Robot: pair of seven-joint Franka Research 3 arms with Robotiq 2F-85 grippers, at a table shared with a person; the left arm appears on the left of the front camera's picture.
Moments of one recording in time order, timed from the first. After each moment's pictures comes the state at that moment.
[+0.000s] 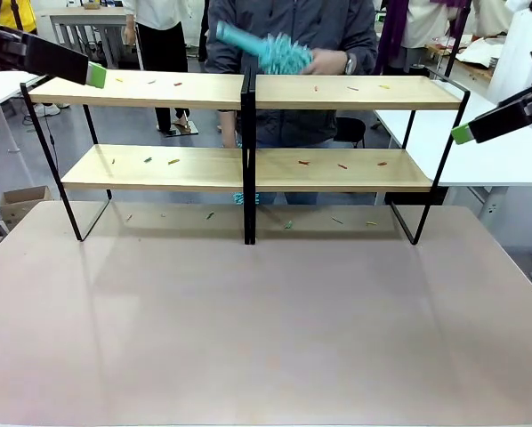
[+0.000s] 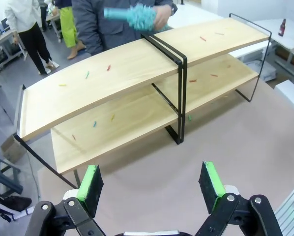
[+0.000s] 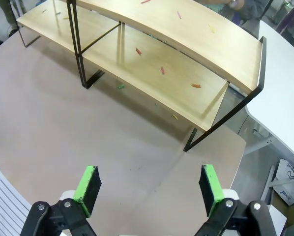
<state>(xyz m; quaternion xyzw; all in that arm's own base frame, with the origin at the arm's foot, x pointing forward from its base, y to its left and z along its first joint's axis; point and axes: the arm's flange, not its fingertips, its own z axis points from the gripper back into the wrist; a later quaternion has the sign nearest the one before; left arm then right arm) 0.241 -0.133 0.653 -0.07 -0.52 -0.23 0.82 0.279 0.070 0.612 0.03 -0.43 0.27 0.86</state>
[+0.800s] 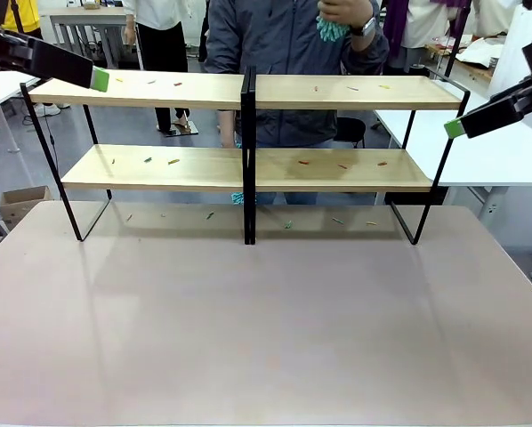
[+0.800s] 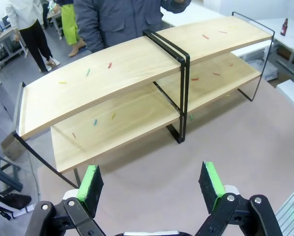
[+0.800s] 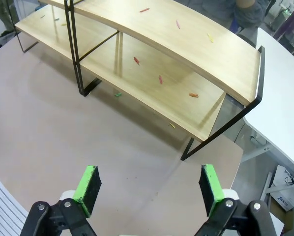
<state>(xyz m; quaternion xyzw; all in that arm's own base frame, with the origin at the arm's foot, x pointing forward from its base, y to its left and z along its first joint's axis) 0.245 -0.134 0.650 -0.07 -0.52 -0.23 0.82 0.289 0.075 0.610 0.03 -0.44 0.27 0.85</state>
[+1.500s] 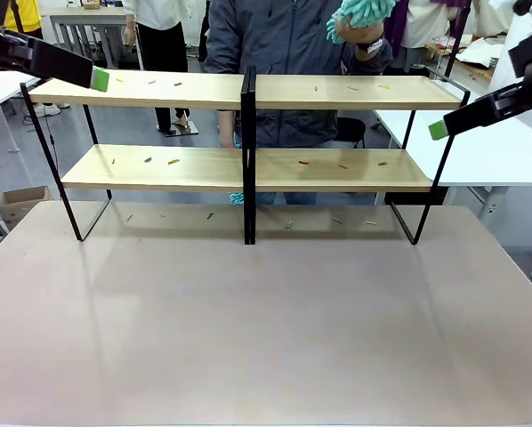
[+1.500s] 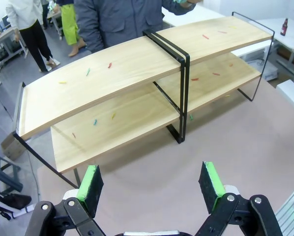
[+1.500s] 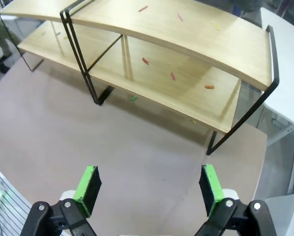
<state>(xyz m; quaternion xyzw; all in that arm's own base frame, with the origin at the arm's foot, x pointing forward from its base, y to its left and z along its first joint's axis) 0.245 -0.134 0.650 -0.07 -0.52 -0.23 0.82 0.291 0.092 0.603 0.09 -0.43 0.20 0.88</state>
